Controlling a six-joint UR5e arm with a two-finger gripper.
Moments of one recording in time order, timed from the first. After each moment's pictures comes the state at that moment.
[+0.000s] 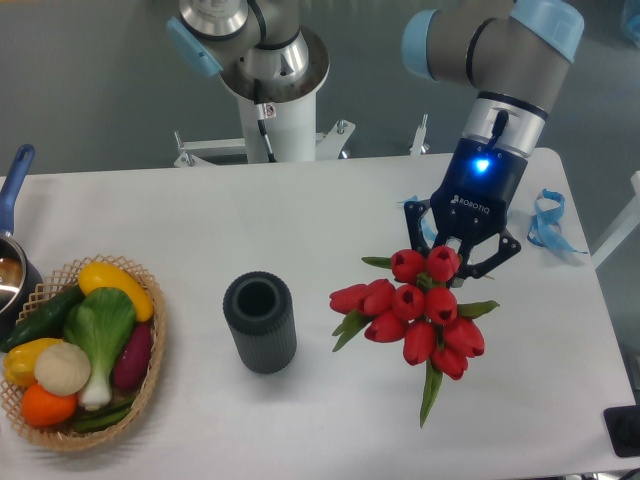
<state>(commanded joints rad) 2.79 -1.83 -1.61 -0.81 0.69 1.10</state>
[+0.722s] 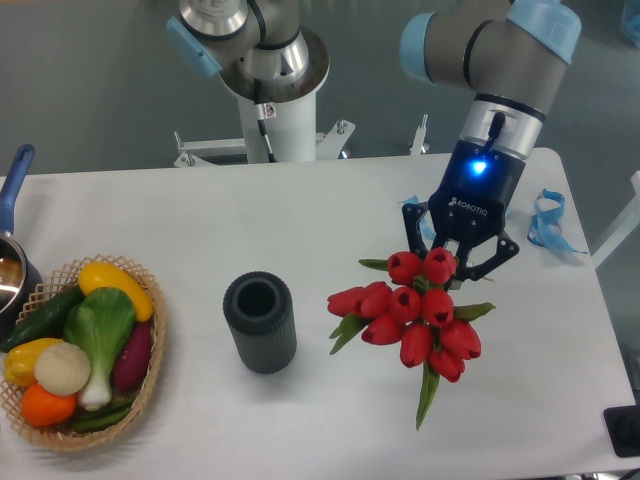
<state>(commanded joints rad) 2.78 -1.83 -1.62 -0.79 0.68 1.10</state>
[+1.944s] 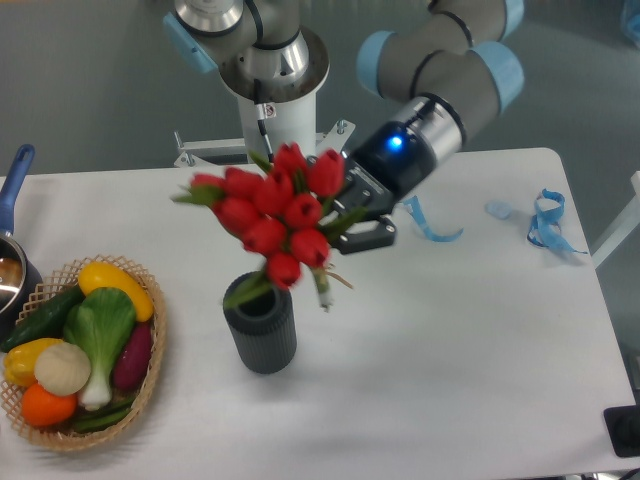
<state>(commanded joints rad) 2.69 -1.73 -1.83 -0.77 0.02 1.20</state>
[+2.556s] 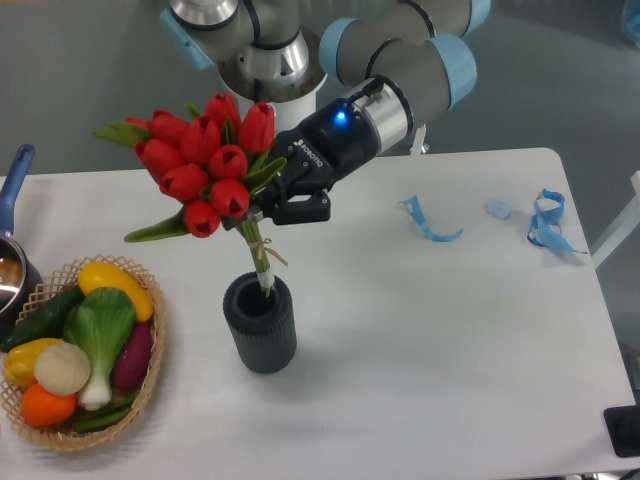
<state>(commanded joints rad) 2.64 -1.73 -1.87 -0.78 0.02 1.21</state>
